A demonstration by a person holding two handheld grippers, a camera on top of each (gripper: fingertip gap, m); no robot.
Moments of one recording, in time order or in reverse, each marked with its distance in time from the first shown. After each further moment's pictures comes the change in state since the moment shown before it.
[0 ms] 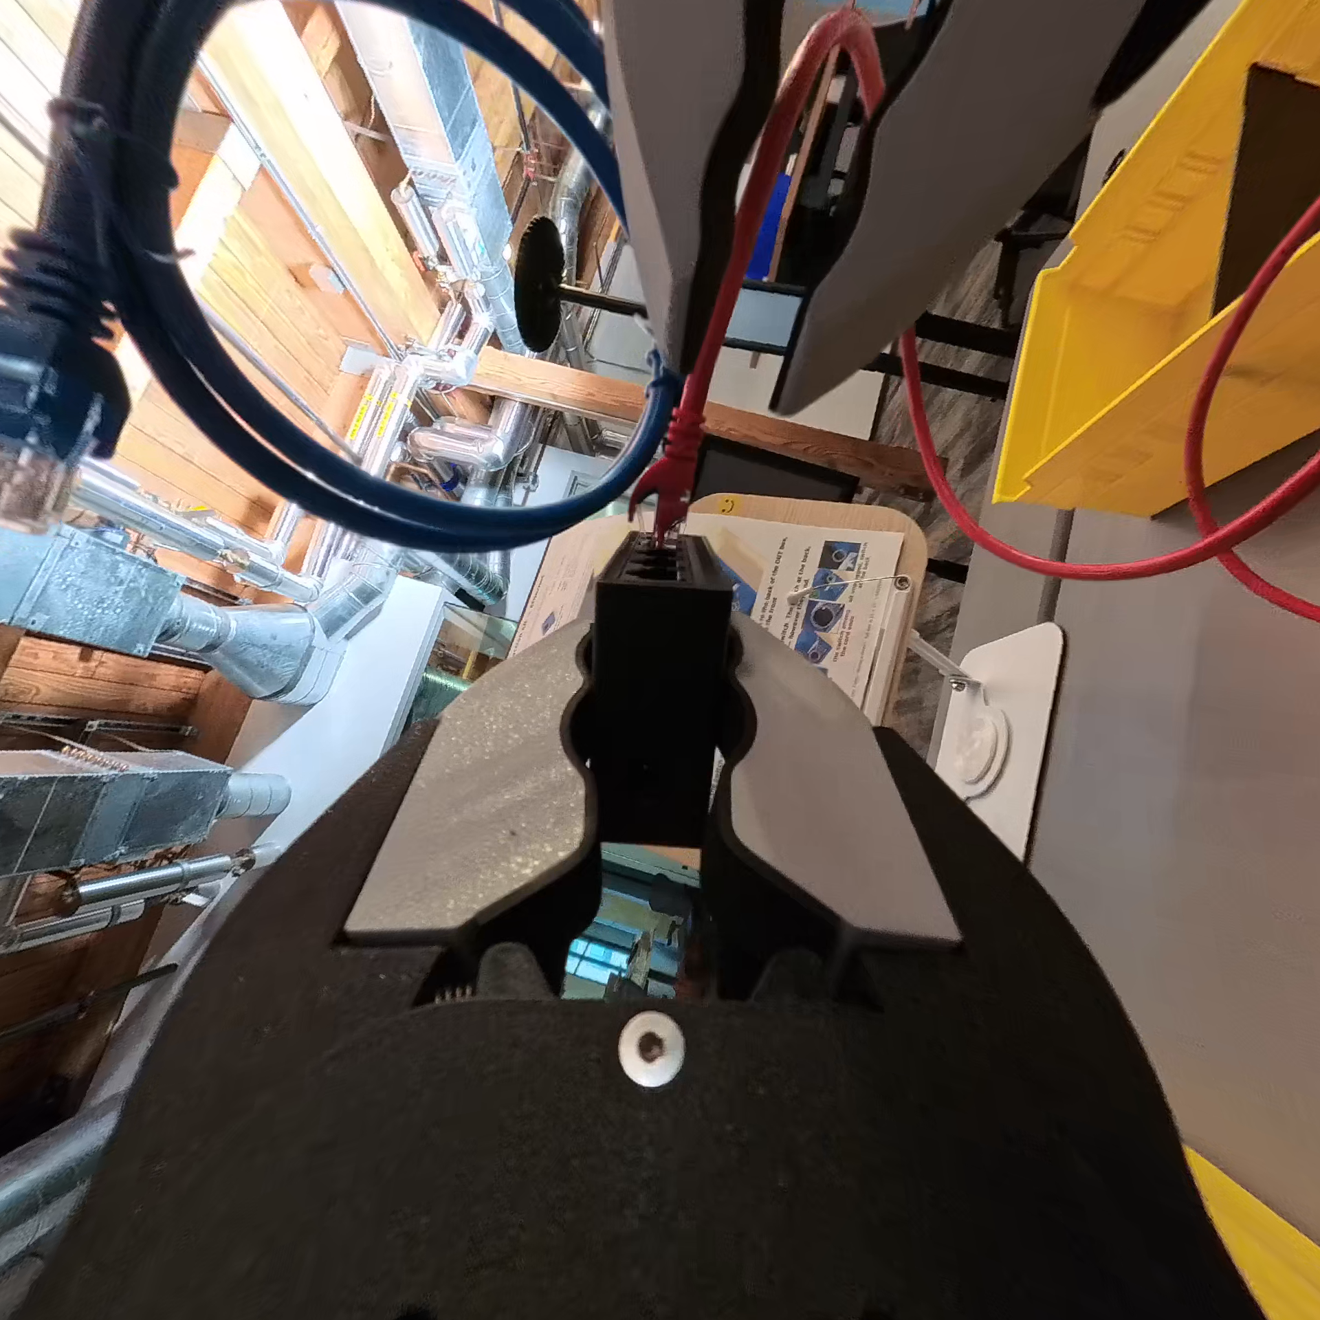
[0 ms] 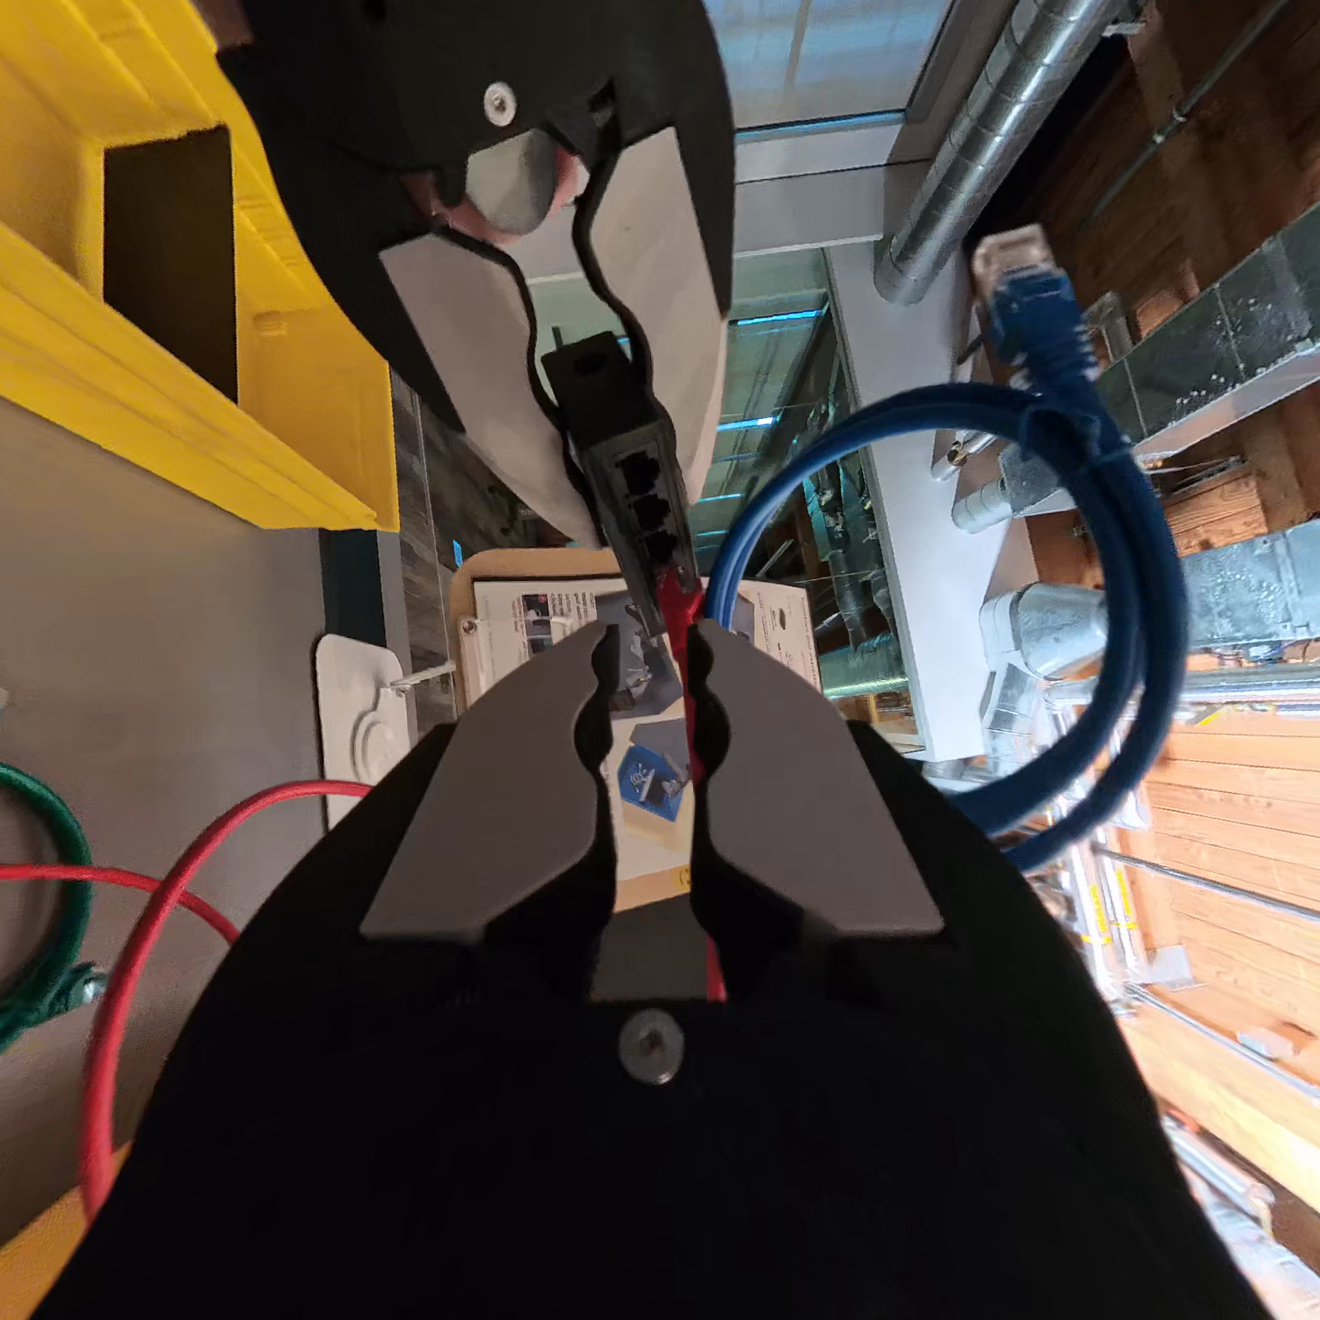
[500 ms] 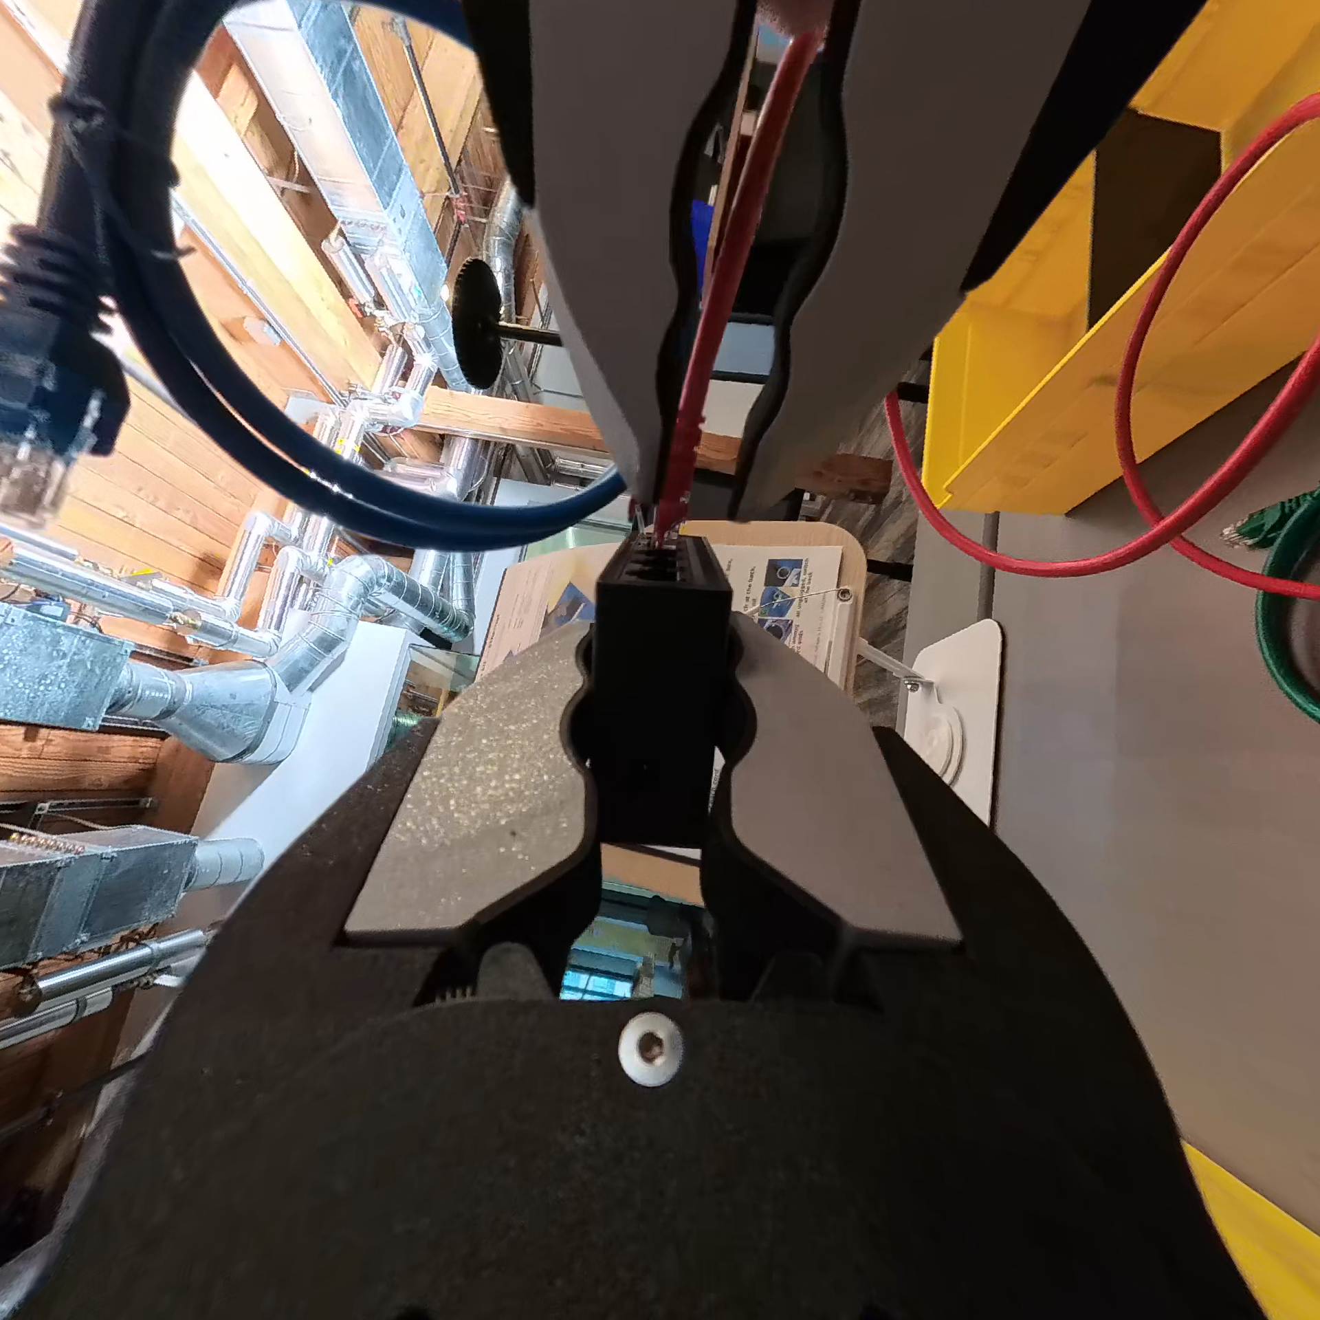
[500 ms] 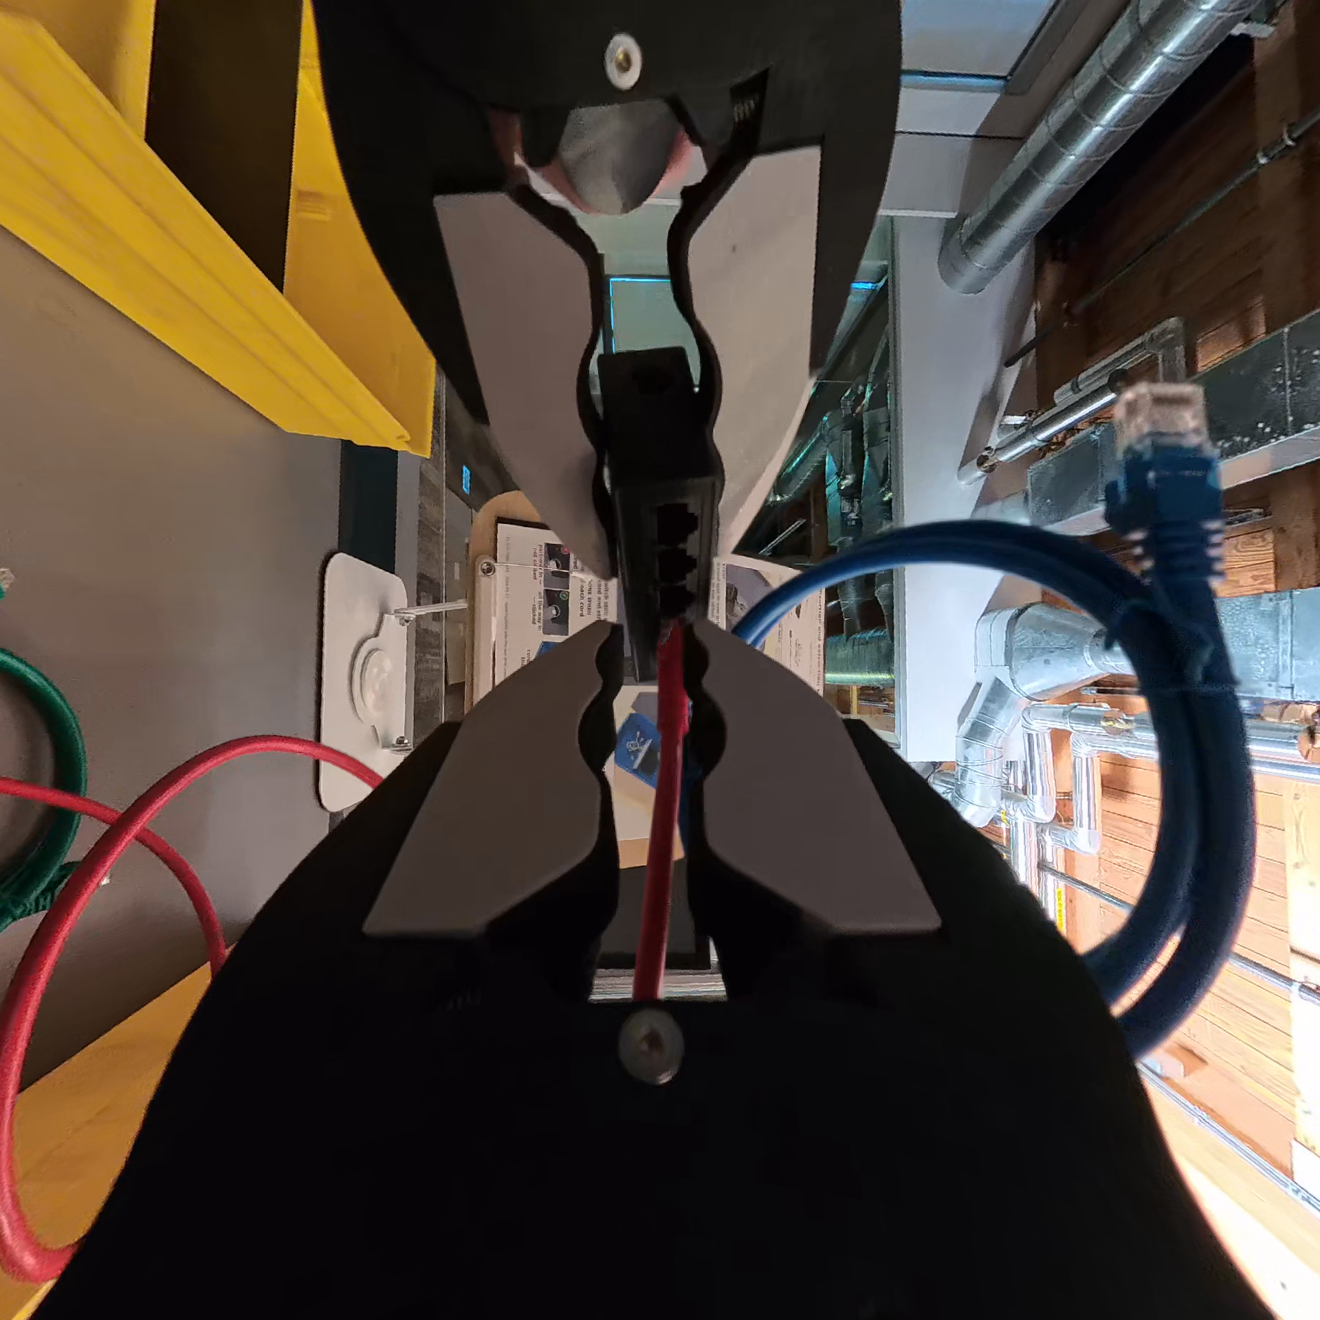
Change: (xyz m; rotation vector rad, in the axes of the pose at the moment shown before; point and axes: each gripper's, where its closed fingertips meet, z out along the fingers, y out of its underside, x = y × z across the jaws) left arm 0.024 -0.013 0.003 0.033 0.089 0.055; right arm -0.022 0.007 0.007 -0.077 -0.067 -0.148
